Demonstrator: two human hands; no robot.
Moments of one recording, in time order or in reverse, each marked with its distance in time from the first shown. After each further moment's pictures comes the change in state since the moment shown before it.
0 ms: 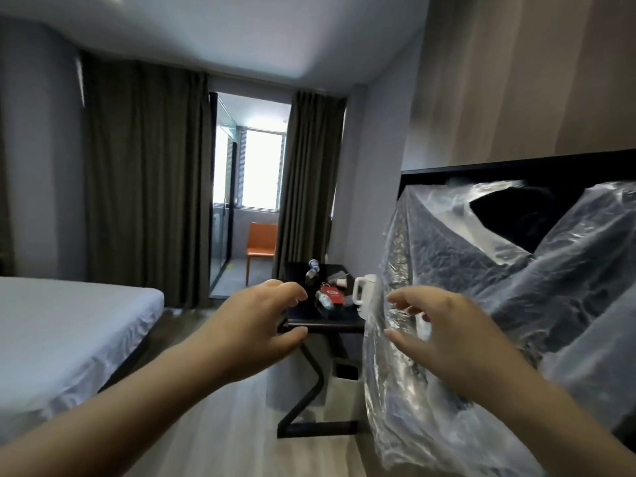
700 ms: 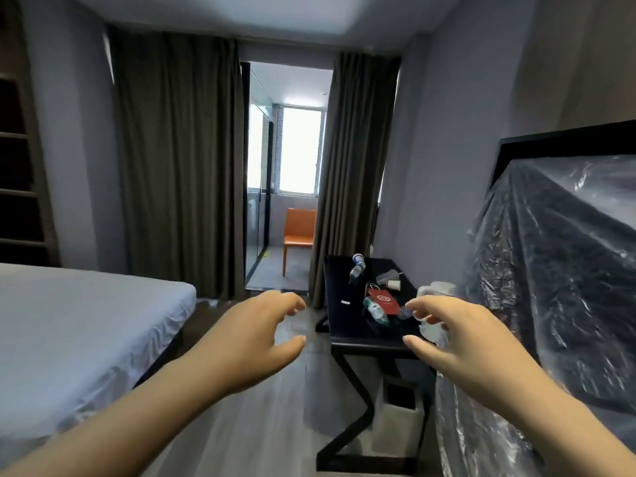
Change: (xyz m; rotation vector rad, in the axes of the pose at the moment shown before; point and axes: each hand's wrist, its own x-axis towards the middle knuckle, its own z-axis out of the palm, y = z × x) left_hand 0.194 -0.254 0.121 -0.001 -0.036 -0.165; right_hand 0.286 0.081 0.220 0.051 -0.103 0.000
